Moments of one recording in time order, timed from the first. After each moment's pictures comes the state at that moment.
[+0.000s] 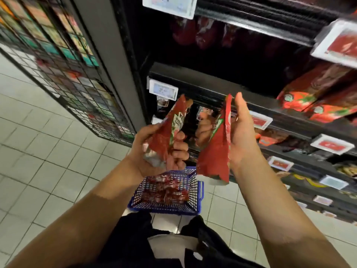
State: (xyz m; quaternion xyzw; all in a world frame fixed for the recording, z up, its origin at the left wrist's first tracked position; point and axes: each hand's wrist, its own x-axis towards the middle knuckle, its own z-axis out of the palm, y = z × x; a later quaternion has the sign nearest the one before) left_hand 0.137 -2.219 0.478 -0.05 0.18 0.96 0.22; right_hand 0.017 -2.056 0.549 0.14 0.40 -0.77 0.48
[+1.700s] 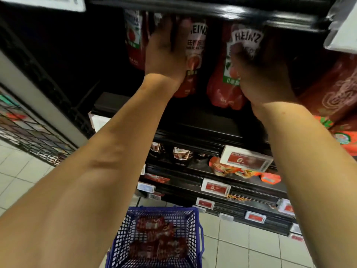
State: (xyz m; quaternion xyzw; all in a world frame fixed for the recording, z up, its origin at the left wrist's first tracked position) left_hand -0.115 -2.219 0.546 -0.10 0.74 0.53 -0.40; right_hand -0.183 -2.064 0.559 -0.16 0.79 -0.59 -0.02
